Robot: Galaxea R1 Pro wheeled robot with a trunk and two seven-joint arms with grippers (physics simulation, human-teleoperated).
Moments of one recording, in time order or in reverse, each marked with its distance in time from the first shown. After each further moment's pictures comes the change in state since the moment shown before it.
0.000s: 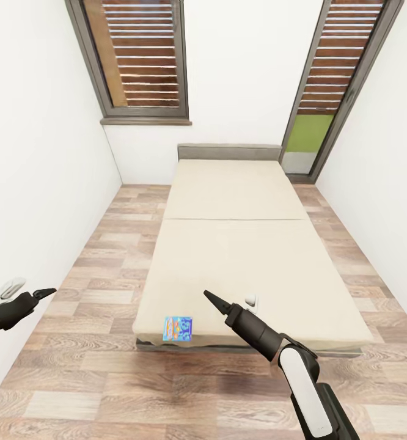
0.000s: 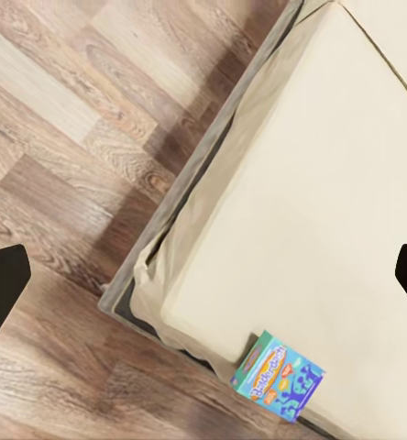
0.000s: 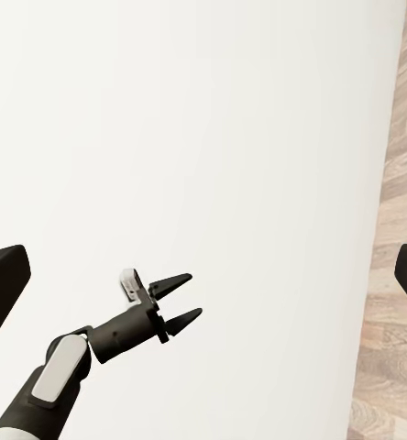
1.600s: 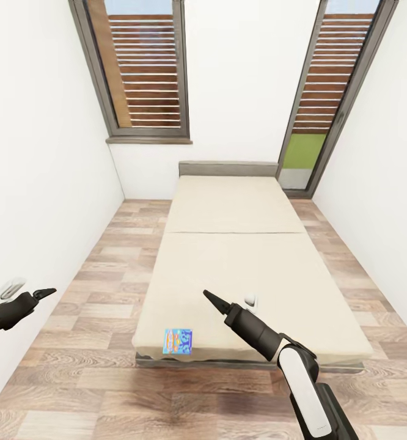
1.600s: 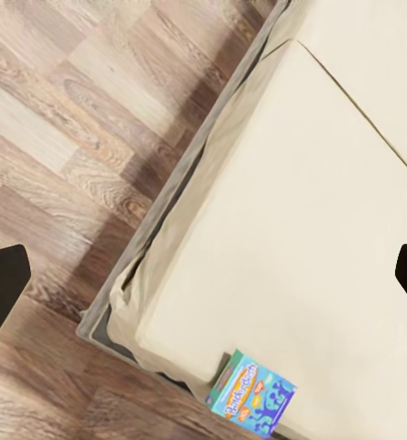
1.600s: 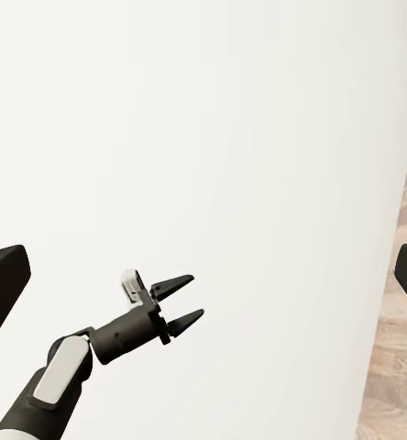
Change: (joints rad) left arm 0.000 0.000 -0.001 0.000 0.000 0.000 0.000; right arm 0.000 0.005 0.000 0.000 0.000 -0.002 -0.001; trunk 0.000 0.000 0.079
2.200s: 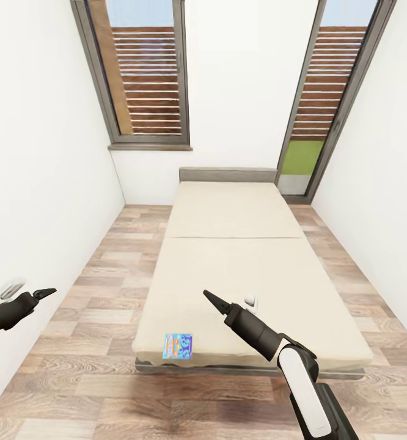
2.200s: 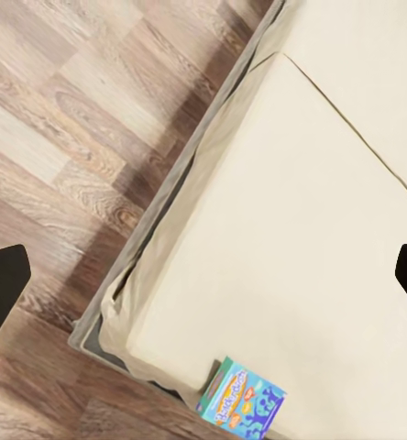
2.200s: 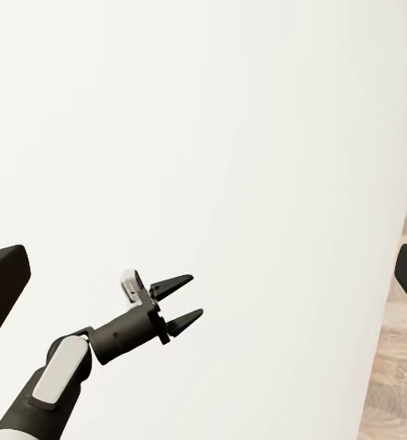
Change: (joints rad) left arm 0.000 0.000 -0.001 0.000 0.000 0.000 0.000; right arm 0.000 0.000 0.000 0.001 0.001 0.000 -0.001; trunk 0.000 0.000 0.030
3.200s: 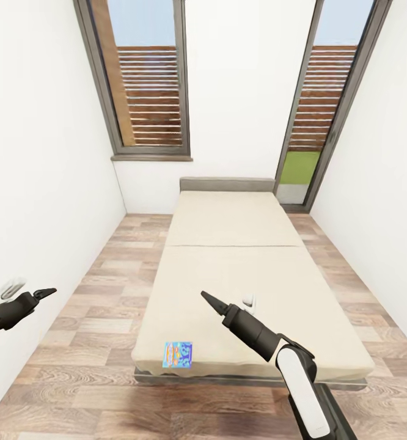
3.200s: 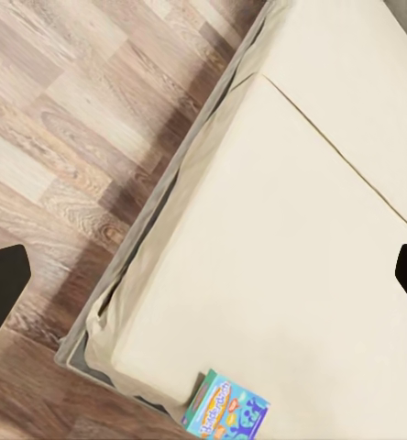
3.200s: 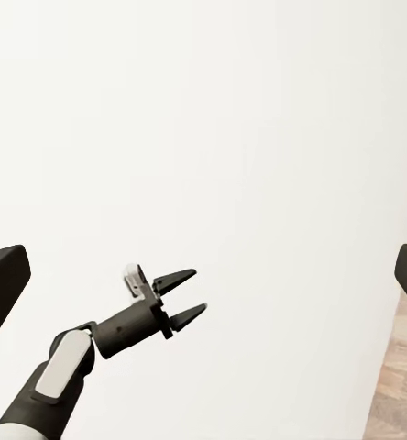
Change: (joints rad) left arm 0.000 -0.001 0.000 -0.002 0.000 0.000 0.000; right arm 0.000 0.001 0.014 0.001 0.001 -0.002 0.000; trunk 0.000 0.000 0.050
